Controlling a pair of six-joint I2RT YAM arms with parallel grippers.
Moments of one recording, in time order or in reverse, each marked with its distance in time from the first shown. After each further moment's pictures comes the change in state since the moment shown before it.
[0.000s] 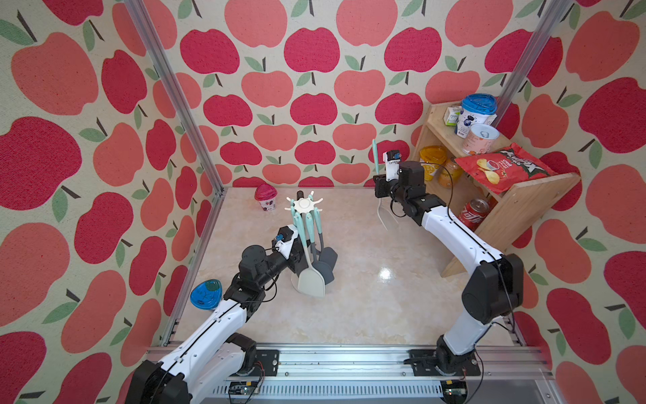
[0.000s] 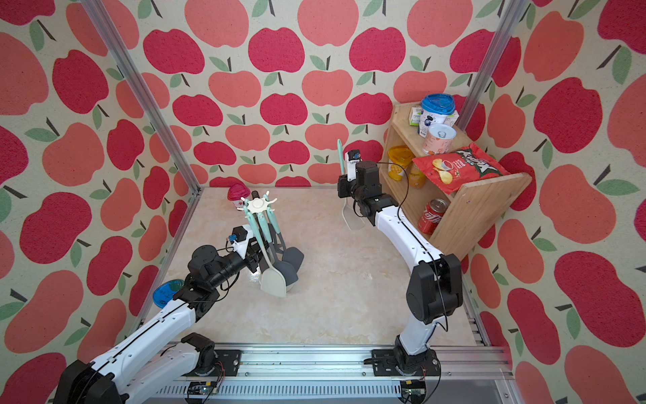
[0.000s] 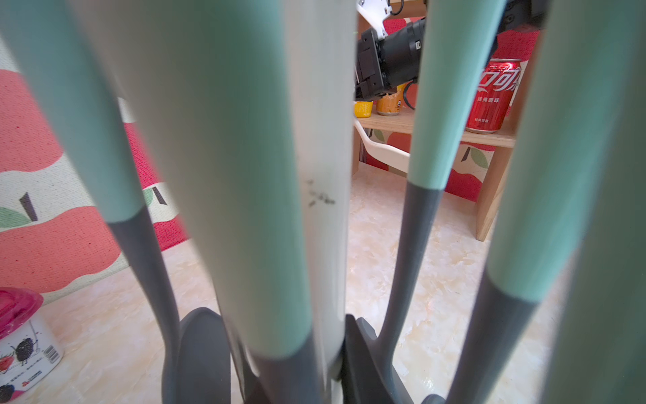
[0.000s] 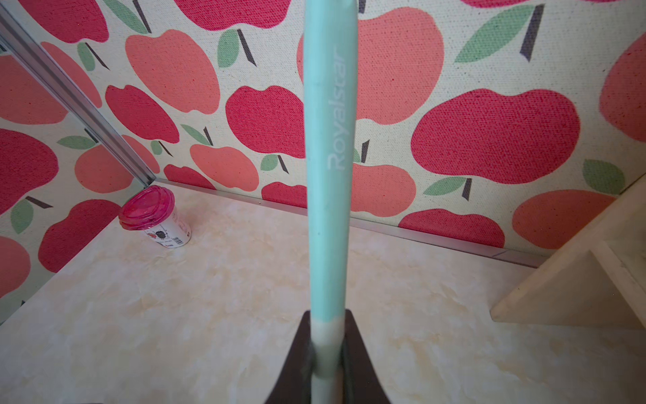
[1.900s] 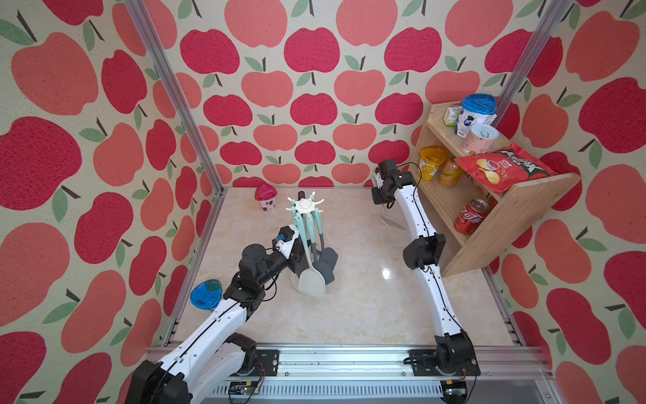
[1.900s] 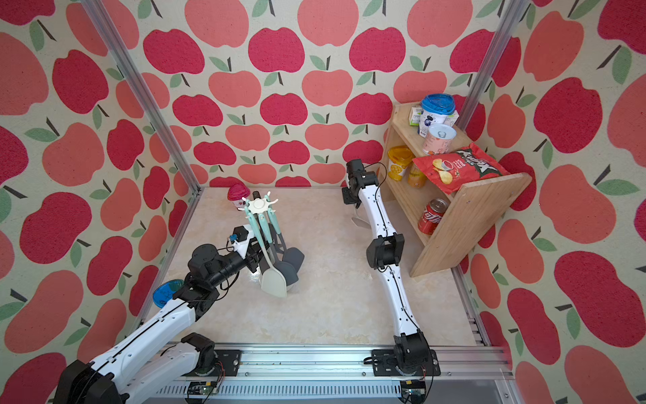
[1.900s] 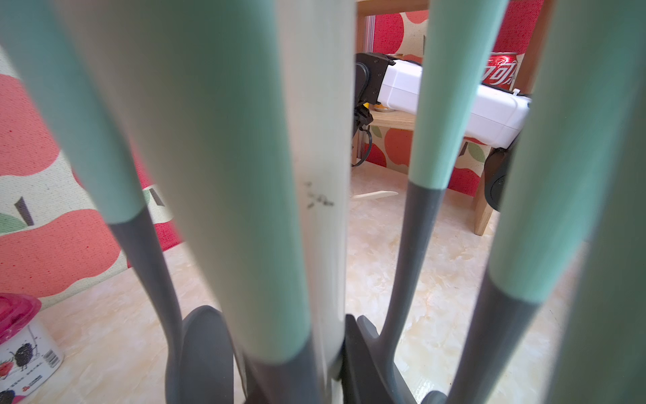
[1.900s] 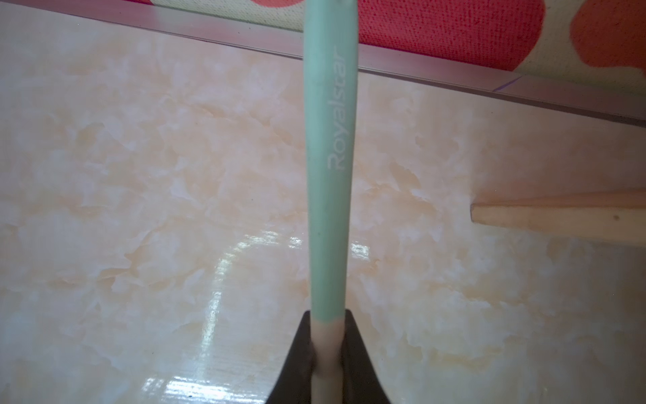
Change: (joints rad) left arm 0.002 0.000 0.012 -0.023 0.011 0.021; right arm -0.100 1.062 1.488 -1.122 0.112 -0.066
